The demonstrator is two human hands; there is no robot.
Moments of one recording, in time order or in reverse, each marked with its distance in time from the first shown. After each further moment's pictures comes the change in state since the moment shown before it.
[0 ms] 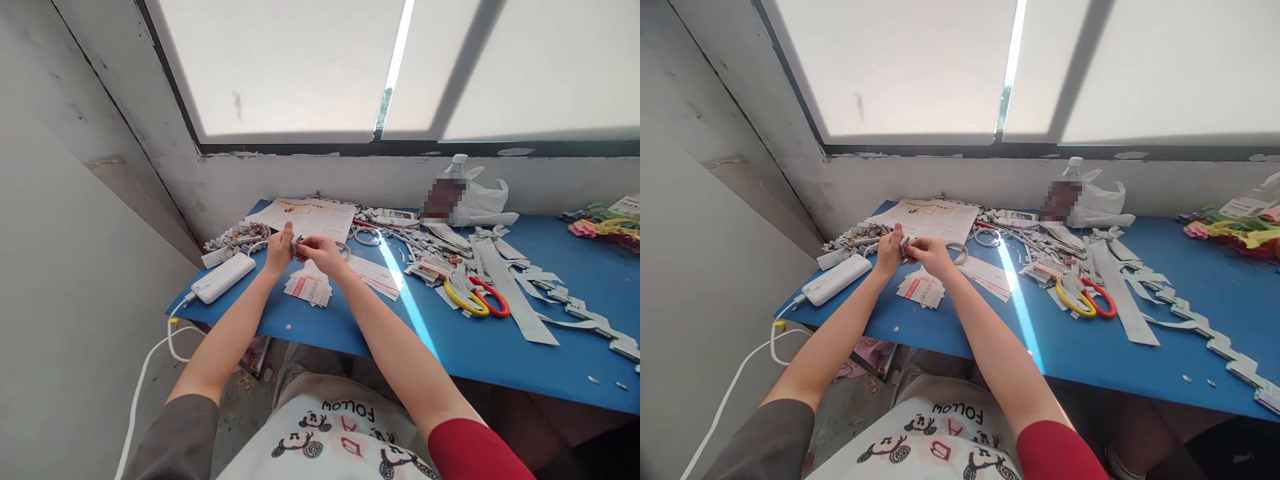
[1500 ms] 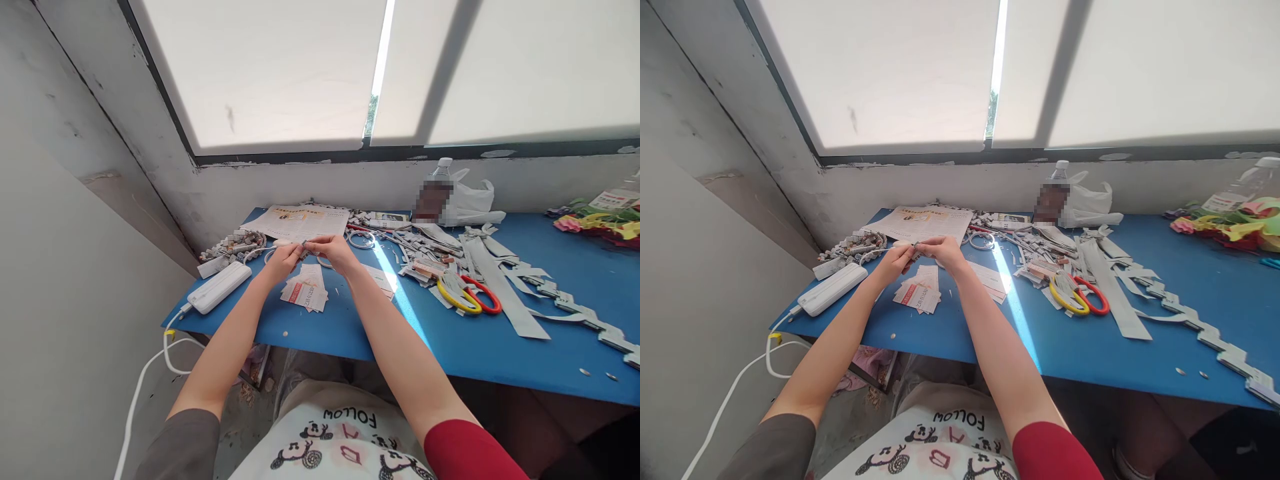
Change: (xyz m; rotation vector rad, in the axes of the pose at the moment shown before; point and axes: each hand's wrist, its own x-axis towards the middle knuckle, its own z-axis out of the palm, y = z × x) left_hand 0.000 -0.002 -0.010 -0.088 -0.494 -0.142; right_hand 0.008 -0.003 -0.038 0.016 0.165 0.171
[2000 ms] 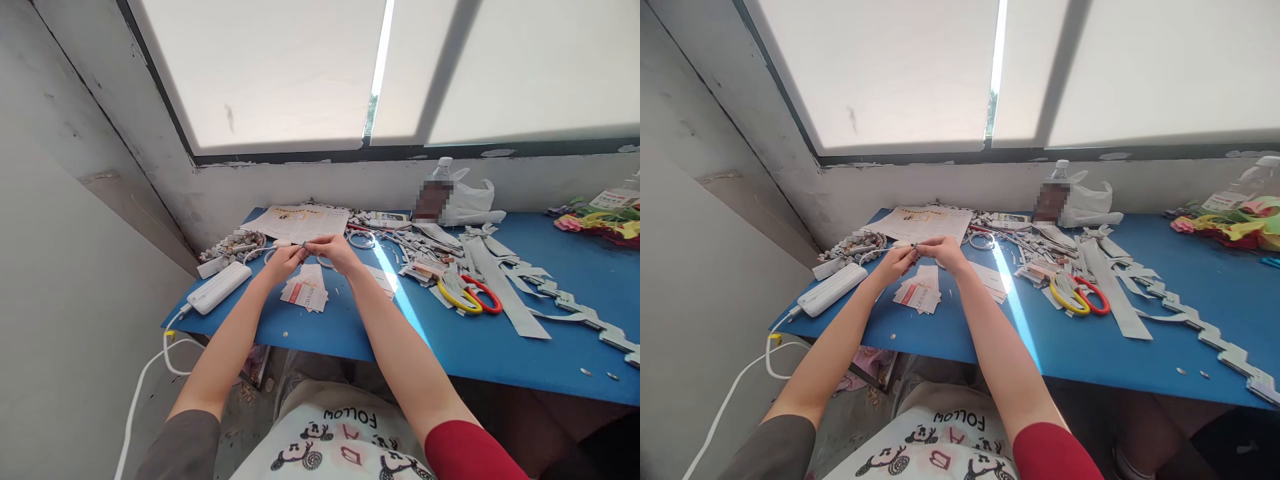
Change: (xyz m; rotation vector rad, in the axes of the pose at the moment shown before) left_hand -0.004 0.004 -0.001 0.444 -0.039 0.160; right_hand 0.000 -0.004 0.000 0.065 -0.034 0.013
